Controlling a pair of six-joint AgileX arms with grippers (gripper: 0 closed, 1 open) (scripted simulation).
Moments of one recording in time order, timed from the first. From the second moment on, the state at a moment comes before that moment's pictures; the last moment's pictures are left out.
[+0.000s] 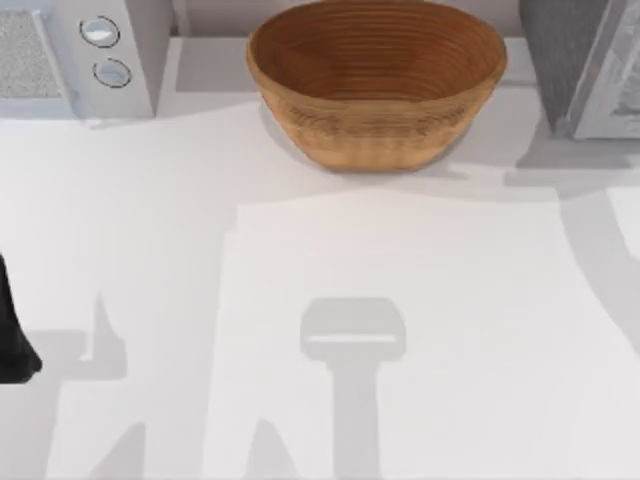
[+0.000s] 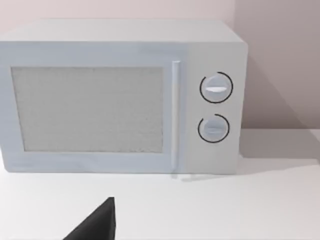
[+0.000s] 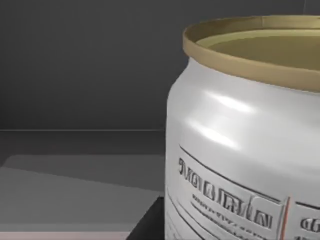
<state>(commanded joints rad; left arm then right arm) 0.00 0.00 0.00 0.00 0.00 0.00 0.31 1.16 1.94 -0.79 0.34 0.02</state>
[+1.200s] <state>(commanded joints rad) 0.00 0.00 0.00 0.00 0.00 0.00 0.03 0.11 0.14 -0.08 0.03 0.00</state>
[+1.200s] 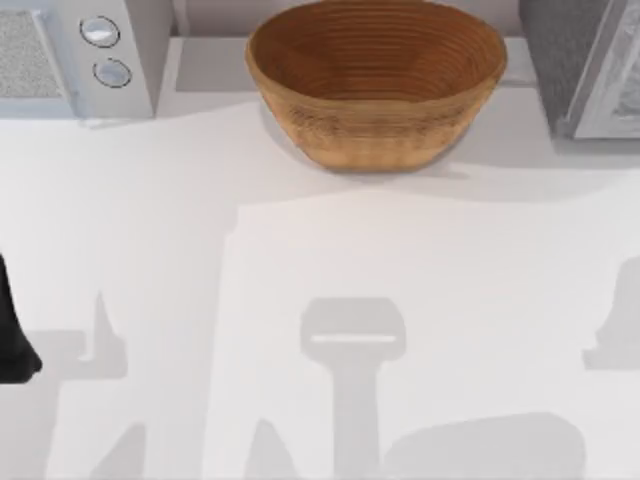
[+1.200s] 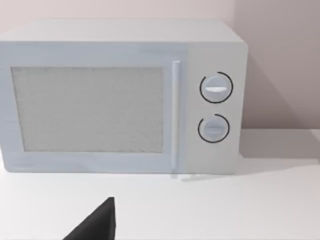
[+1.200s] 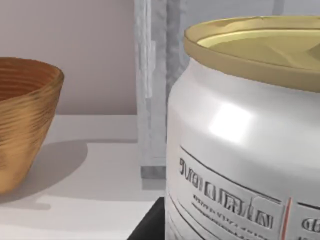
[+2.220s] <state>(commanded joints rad) 0.00 0.00 0.00 0.00 0.00 0.00 0.10 0.30 0.23 0.09 0.11 0.00</state>
